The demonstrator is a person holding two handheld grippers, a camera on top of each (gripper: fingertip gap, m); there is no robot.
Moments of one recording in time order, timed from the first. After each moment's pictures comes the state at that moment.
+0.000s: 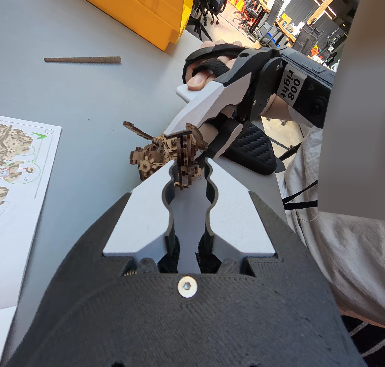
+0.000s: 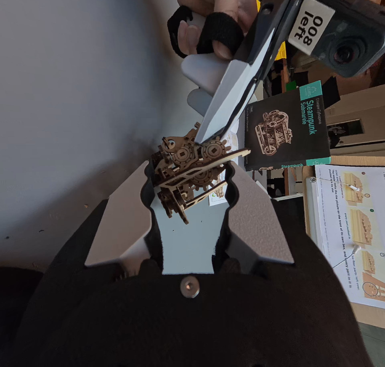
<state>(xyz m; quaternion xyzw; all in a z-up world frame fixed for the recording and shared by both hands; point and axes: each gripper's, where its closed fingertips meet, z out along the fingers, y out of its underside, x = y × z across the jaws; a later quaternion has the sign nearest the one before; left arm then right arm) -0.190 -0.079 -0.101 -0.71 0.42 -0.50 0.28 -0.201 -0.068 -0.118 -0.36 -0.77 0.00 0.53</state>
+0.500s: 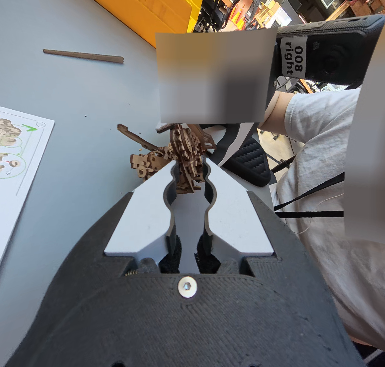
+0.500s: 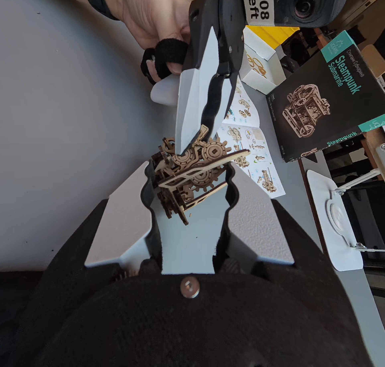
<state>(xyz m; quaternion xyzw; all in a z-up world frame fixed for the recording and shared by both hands) -0.182 -0.077 -0.100 -0.72 0.38 -0.52 0.27 -0.201 -0.068 -0.106 -0.48 -0.72 0.17 0.48</state>
